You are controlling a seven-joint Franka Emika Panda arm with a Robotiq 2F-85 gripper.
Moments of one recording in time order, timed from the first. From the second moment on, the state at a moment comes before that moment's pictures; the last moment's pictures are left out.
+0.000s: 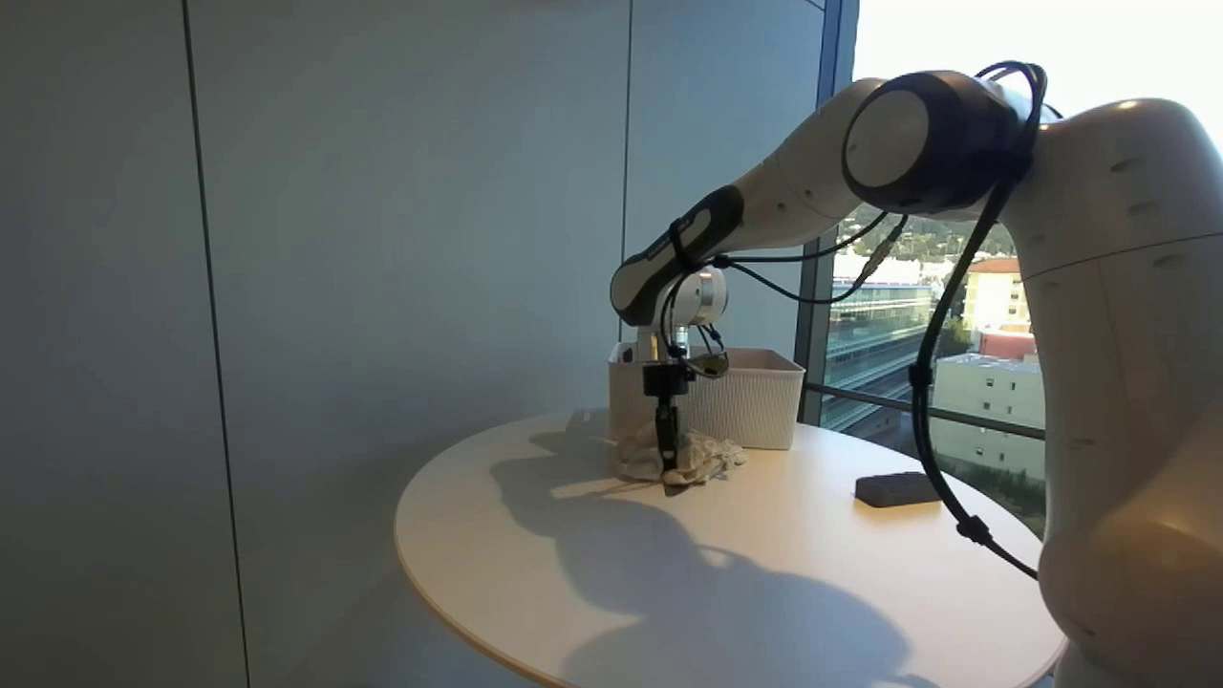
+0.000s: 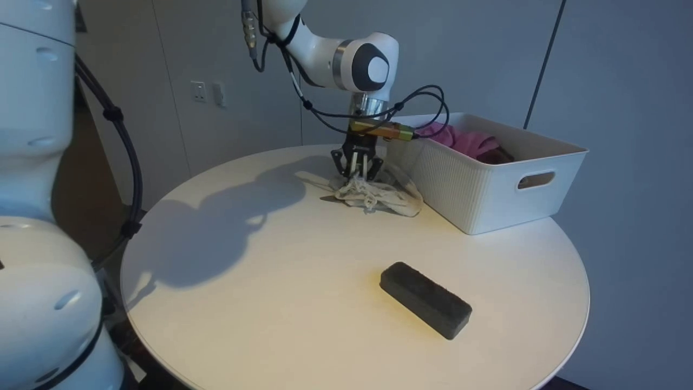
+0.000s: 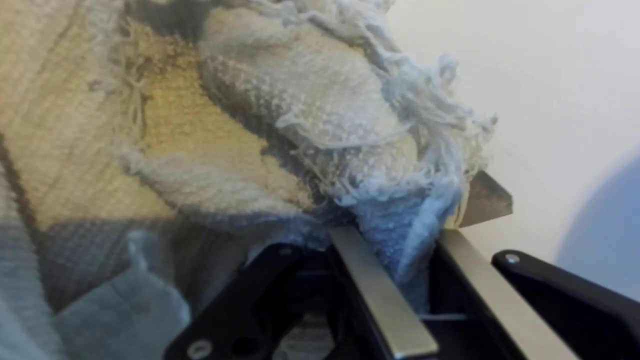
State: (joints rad) arm -0.18 0.30 -0.06 -1.82 0.03 1.89 -0.91
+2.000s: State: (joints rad) arm 0.10 0.23 0.10 -1.93 -0.30 2.28 -0.97
